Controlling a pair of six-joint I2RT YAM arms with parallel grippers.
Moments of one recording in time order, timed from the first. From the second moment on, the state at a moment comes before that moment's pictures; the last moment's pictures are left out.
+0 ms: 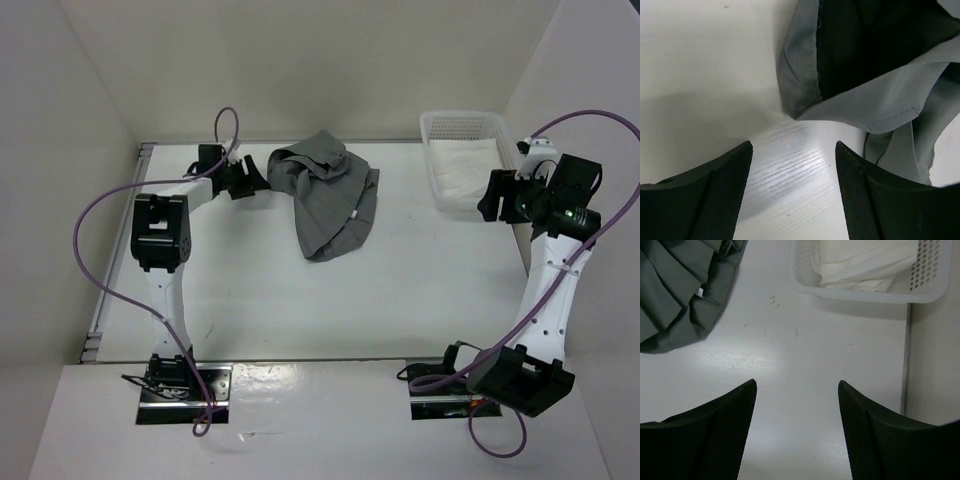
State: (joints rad) left arm -0.02 2.27 1.63 -0.08 0.53 -0.40; right arm -0.45 1.16 1.39 -0.91 -0.45 -0.29
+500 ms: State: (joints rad) left arm -0.05 2.34 1.71 -0.03 0.58 -0.40; right arm -0.54 1.16 1.39 -0.93 -0.55 -0.29
